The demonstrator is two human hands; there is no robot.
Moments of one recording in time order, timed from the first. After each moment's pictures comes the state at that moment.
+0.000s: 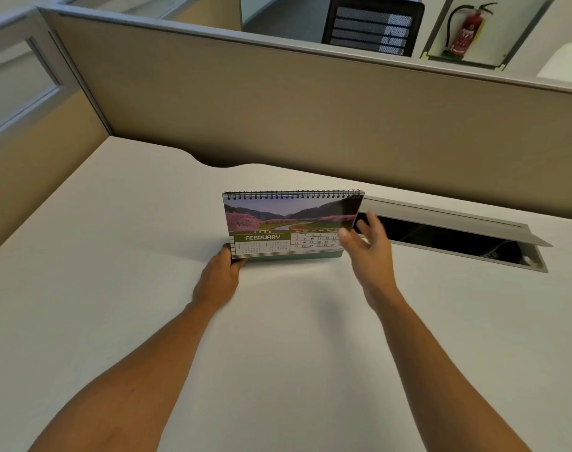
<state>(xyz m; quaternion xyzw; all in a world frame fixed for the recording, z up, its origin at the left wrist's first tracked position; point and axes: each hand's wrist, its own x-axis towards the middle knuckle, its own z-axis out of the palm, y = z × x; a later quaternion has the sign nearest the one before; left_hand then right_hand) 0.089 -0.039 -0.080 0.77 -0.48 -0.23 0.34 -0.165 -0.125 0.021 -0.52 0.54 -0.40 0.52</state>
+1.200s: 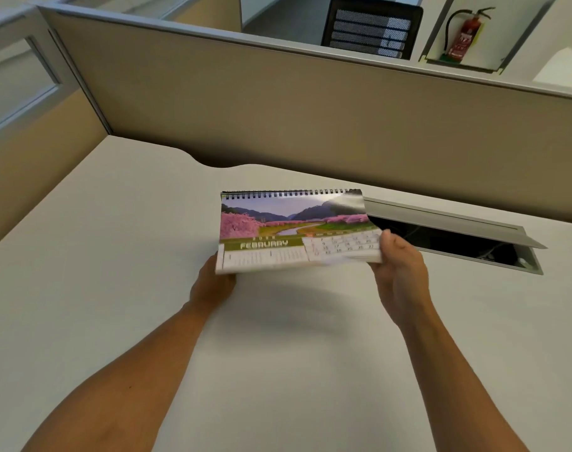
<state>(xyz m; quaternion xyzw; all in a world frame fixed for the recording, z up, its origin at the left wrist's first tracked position) 0.089 -0.028 -0.084 0.80 -0.42 -0.26 0.33 -0.202 -0.106 0.053 -0.46 0.41 -0.46 0.64</state>
